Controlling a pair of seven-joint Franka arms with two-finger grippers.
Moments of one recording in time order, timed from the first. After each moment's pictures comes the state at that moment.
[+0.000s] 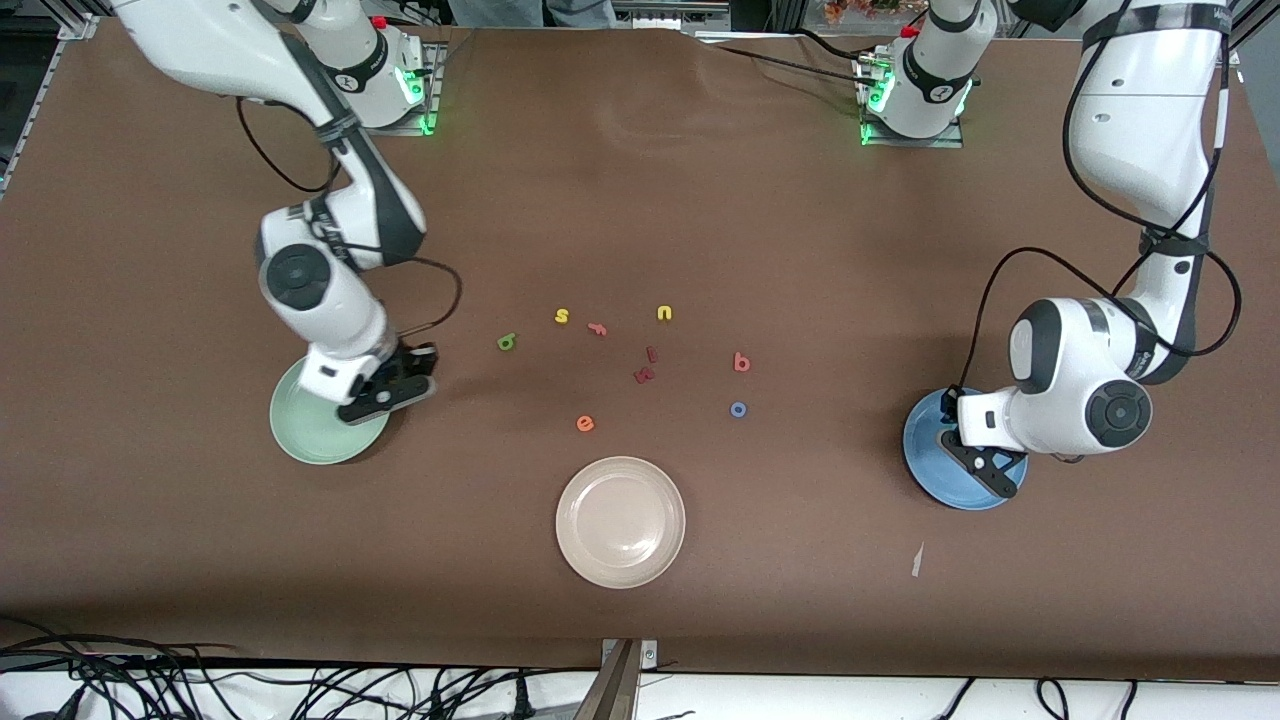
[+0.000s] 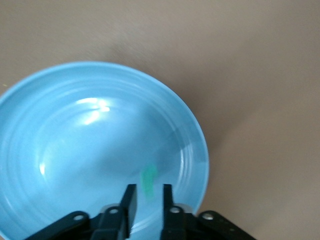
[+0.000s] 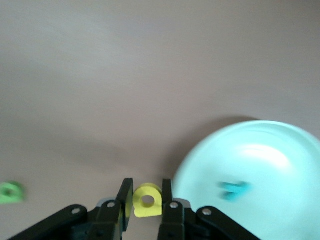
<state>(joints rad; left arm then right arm) -0.07 0.70 0.05 -1.57 -0.07 2.08 0.70 0.09 0.44 0.15 -1.95 -0.18 2.43 -0.09</state>
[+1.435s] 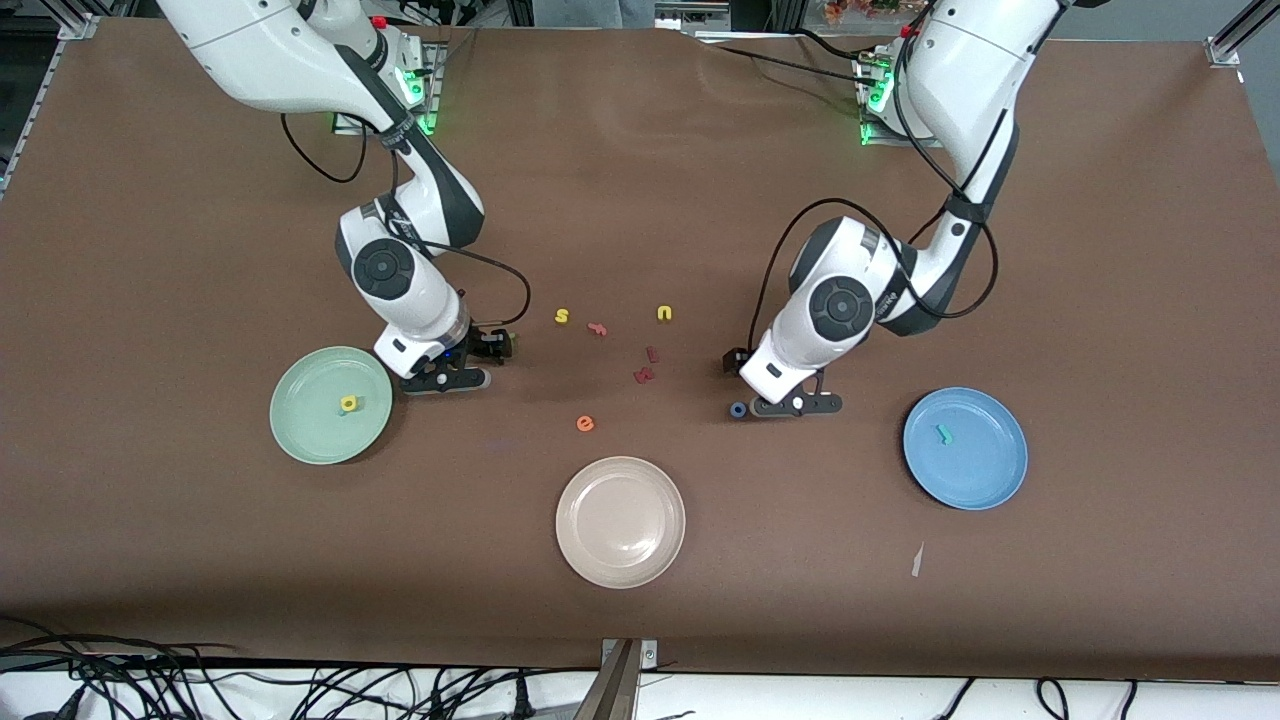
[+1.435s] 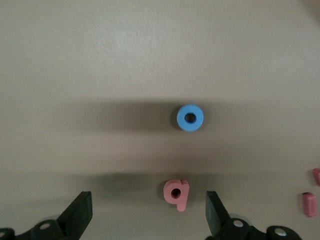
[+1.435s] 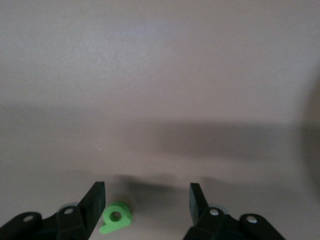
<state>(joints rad) -0.39 0.60 -0.12 -1.79 -0.06 2.32 -0.49 0.20 0.53 0.24 -2.02 -0.14 2.56 0.45</state>
